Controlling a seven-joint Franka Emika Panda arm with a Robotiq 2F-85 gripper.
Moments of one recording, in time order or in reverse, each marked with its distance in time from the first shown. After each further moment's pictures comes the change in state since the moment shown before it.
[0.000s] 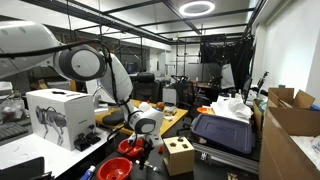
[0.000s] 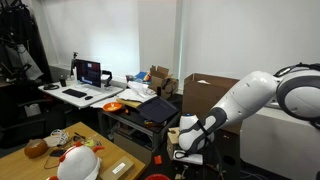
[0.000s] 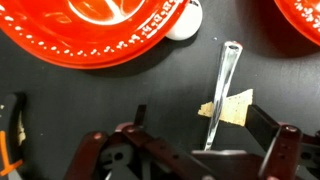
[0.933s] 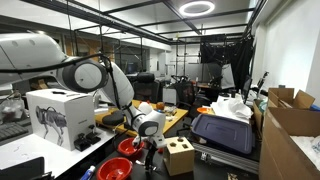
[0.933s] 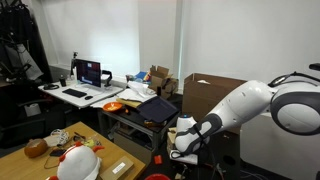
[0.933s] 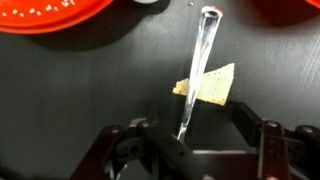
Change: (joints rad) arm 0.020 0.111 -0.030 0.167 0.000 0.000 0.008
